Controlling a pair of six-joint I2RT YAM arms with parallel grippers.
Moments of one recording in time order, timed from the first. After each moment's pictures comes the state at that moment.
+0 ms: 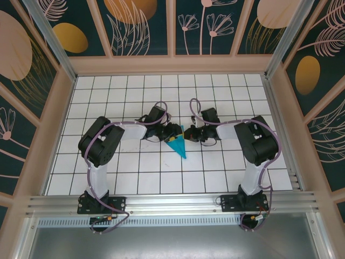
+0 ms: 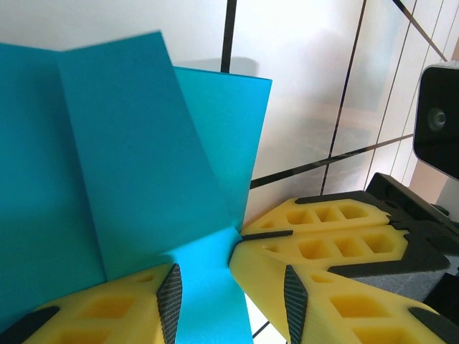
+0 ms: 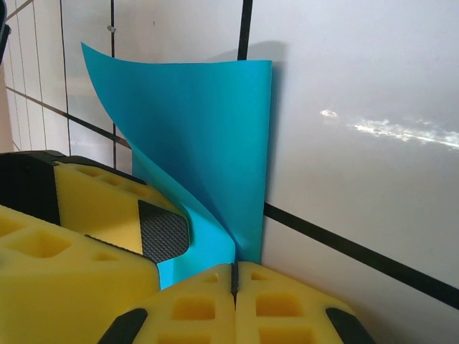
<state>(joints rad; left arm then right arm) -0.61 1.98 1.06 0.05 0.55 -1.01 0.43 1.86 0.85 0.06 -0.66 0.55</state>
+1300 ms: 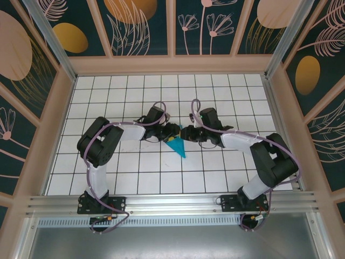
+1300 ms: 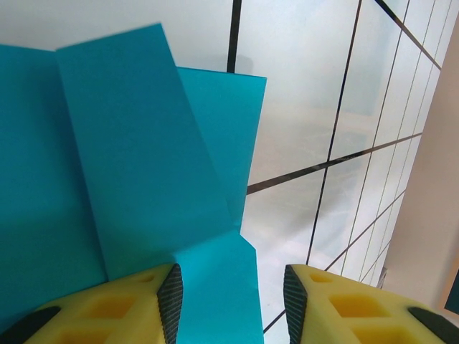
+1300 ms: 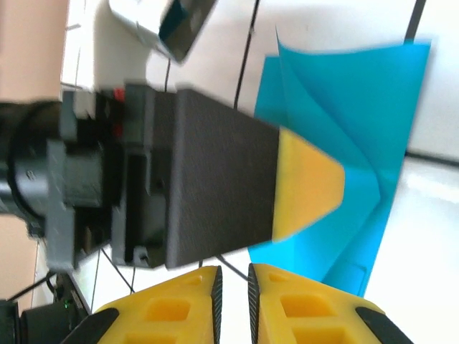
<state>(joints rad) -0.60 1.97 1.03 0.09 0.54 -1.01 0.55 1.56 0.75 0.03 -0.56 0.61</state>
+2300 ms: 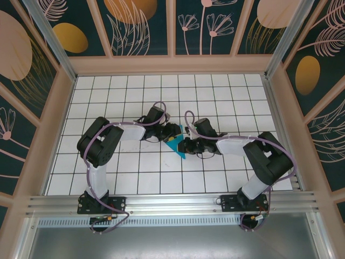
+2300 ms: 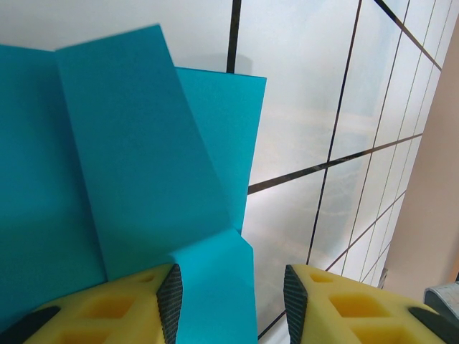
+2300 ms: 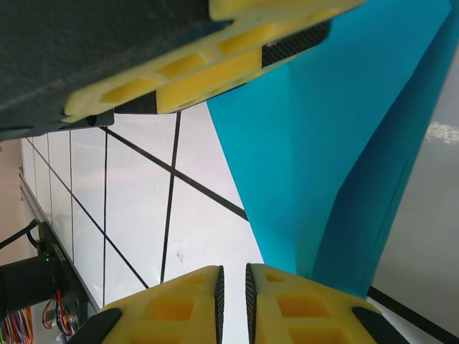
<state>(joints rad) -0.60 1.97 1.03 0.09 0.54 -1.01 0.63 1.61 0.67 0.05 -0.58 0.65</state>
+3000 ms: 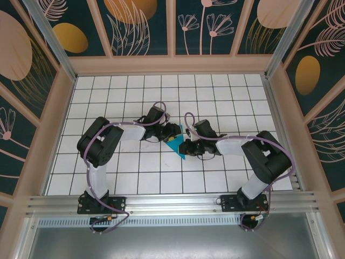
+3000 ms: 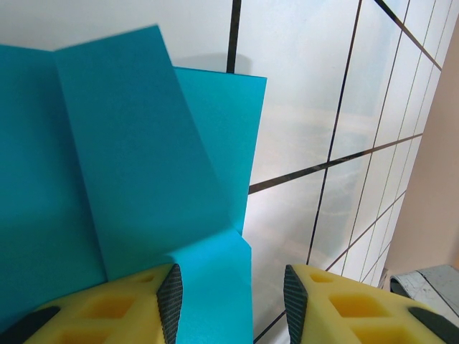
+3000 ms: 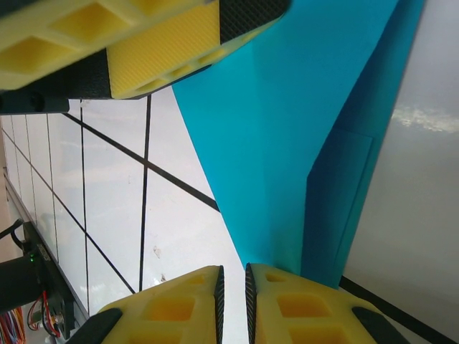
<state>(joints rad) -0.60 1.97 1.03 0.09 0.54 -1.01 0.63 1.63 0.65 0.05 -0.56 0.64</state>
